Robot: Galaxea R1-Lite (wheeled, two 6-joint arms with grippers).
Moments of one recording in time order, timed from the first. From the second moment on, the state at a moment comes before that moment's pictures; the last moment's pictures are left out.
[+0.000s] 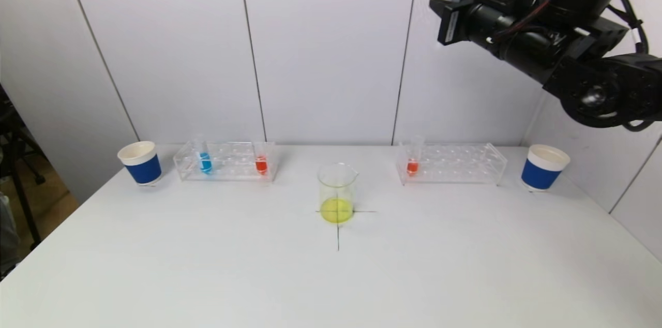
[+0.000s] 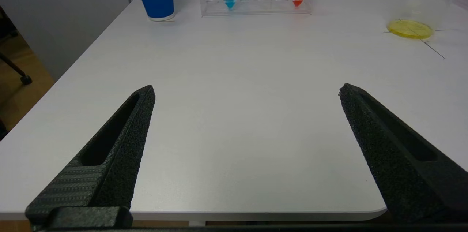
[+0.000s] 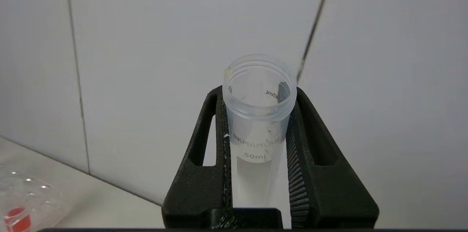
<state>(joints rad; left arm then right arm) 0.01 0.00 -0.01 0.02 0.00 0.01 0.35 1.89 -1.48 -0.65 -0.04 -0.17</state>
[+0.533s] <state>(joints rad) 0.01 0.00 -0.01 0.02 0.00 0.01 0.14 1.78 -1.47 -0.53 -0.04 -0.06</state>
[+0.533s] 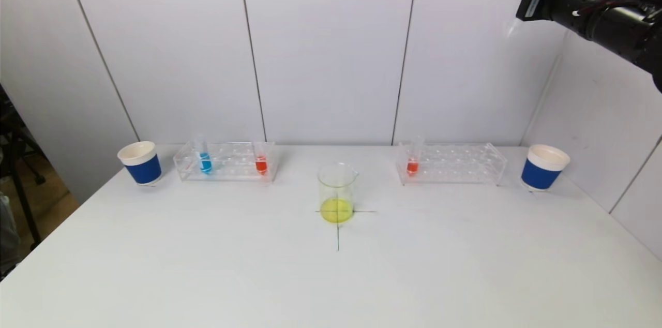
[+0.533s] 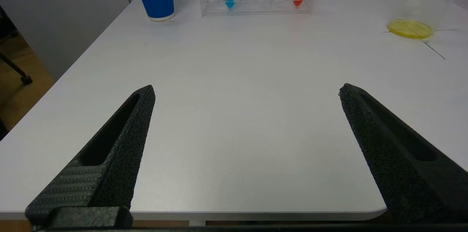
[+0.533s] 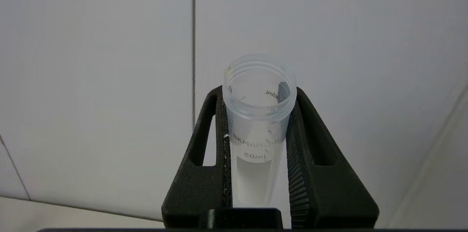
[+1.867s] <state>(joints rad) 0.01 0.00 -0.01 0.02 0.00 0.01 -0.21 1.85 -1.37 -0.45 -0.03 0.10</state>
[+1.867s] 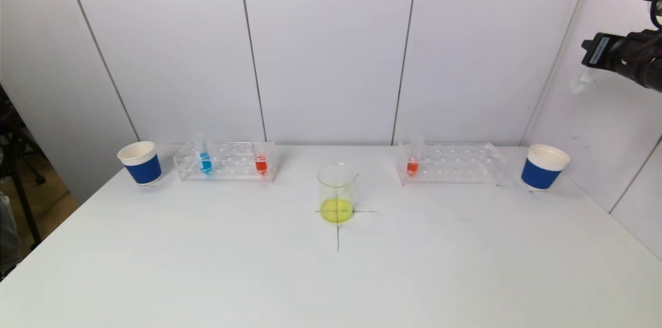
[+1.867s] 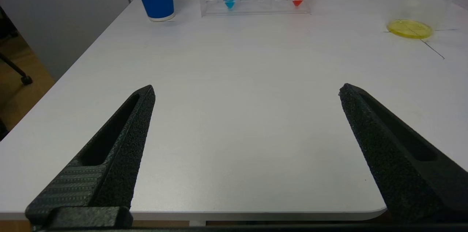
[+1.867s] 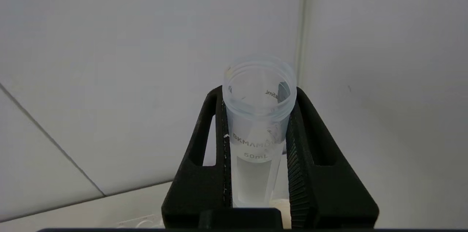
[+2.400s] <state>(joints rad) 0.01 0.00 -0.01 0.02 0.00 0.01 -0.24 1.99 -1.30 -0.55 -0.03 0.11</state>
